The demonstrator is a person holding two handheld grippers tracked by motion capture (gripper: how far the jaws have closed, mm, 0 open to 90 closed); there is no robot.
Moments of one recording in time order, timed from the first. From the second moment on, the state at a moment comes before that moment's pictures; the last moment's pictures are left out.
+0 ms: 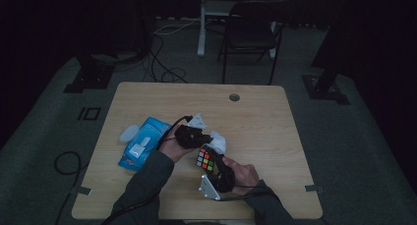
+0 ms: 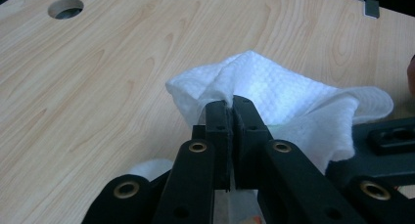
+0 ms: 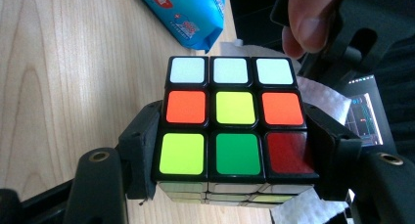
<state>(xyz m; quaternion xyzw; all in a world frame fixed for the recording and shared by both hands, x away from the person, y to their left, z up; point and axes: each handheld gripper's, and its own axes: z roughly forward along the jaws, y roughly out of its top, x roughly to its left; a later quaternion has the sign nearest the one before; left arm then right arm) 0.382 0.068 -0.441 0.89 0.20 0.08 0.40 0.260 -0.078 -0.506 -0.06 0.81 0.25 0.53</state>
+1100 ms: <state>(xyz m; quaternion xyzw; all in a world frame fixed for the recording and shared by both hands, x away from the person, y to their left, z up) 0.378 0.061 -0.442 0.89 0.19 0.07 0.40 0.261 -0.077 -0.508 -0.06 0.81 0.25 0.53</state>
